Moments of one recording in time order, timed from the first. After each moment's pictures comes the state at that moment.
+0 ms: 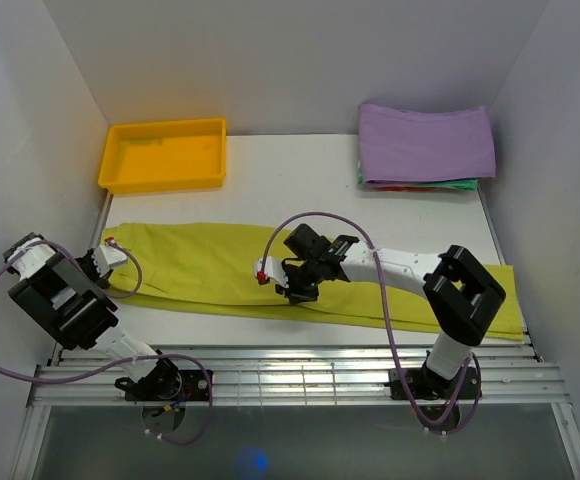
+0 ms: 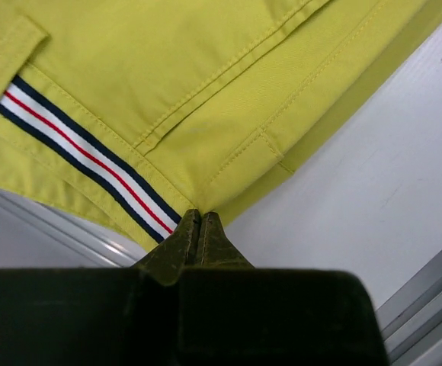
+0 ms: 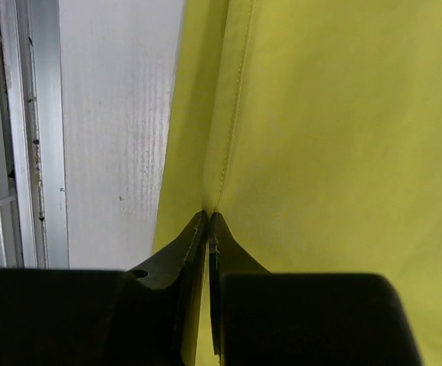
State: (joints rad) left arm 0.86 1.67 1.18 -1.11 0.58 1.98; right arm 0.94 1.68 1.12 -0.49 -0.44 -0.65
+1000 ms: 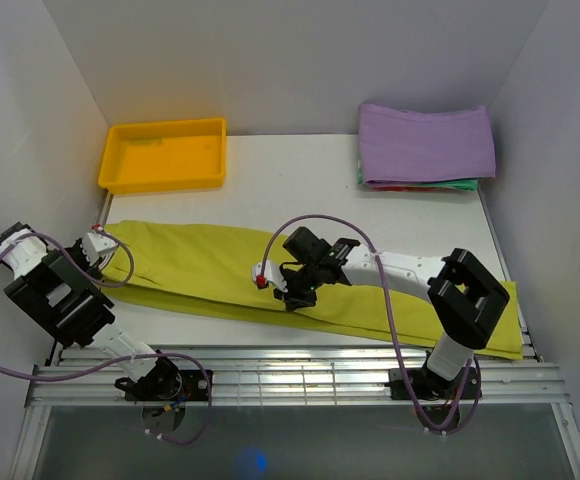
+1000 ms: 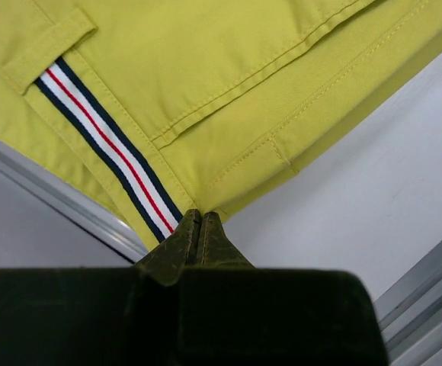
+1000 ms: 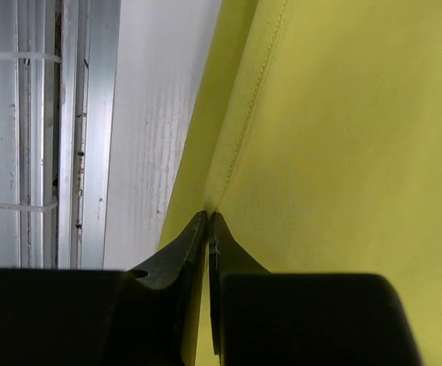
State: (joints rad) left arm 0.87 1.72 1.33 -1.21 0.62 1.93; right arm 0.97 1.66 1.10 -0.48 -0.52 -0.63
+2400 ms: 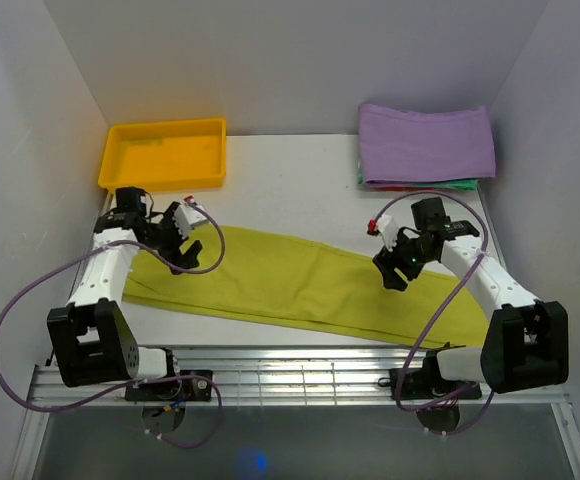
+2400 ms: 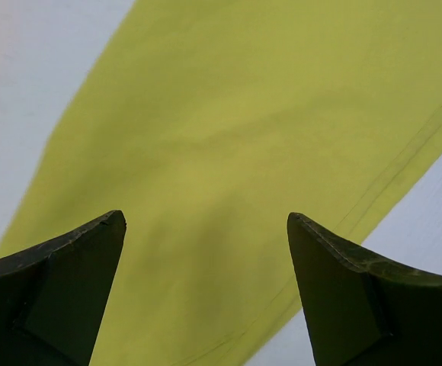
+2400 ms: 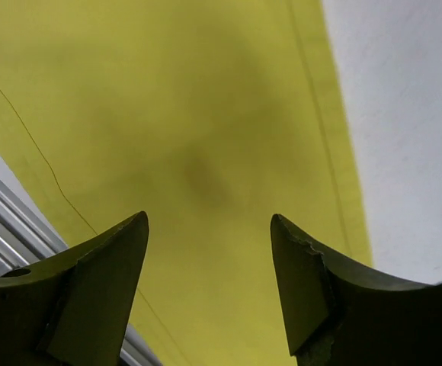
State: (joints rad) left arm 0.17 1.33 1.04 -0.84 0.68 1.16; right arm 0.22 1.29 0.92 -0.80 -0.43 -0.72
